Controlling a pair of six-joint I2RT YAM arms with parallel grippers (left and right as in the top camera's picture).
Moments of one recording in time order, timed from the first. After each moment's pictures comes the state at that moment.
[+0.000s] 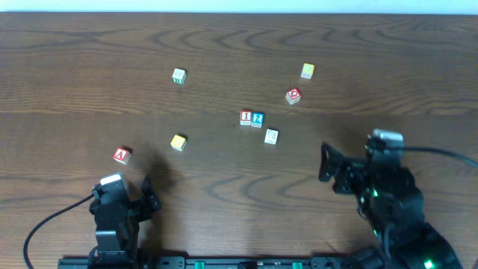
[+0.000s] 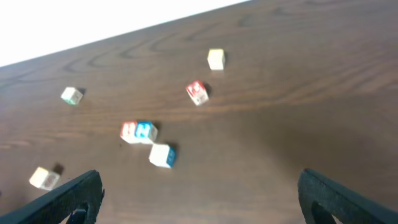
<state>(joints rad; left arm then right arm) 0.00 0.01 0.17 -0.73 -0.16 -0.25 0.42 0.58 0.74 -0.73 0.24 0.48</state>
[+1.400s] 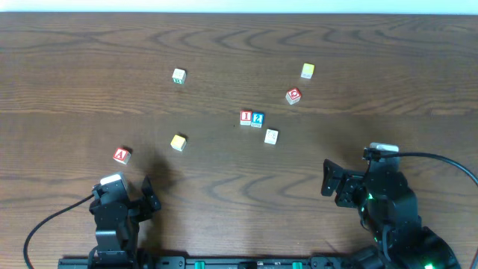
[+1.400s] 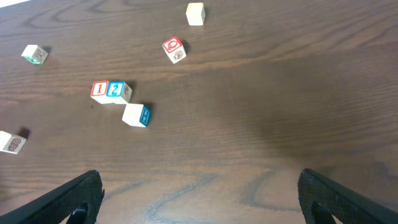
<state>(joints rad) 0.00 0.01 0.17 -0.73 -0.16 -0.25 0.42 0.56 0.73 -0.87 0.24 0.48</state>
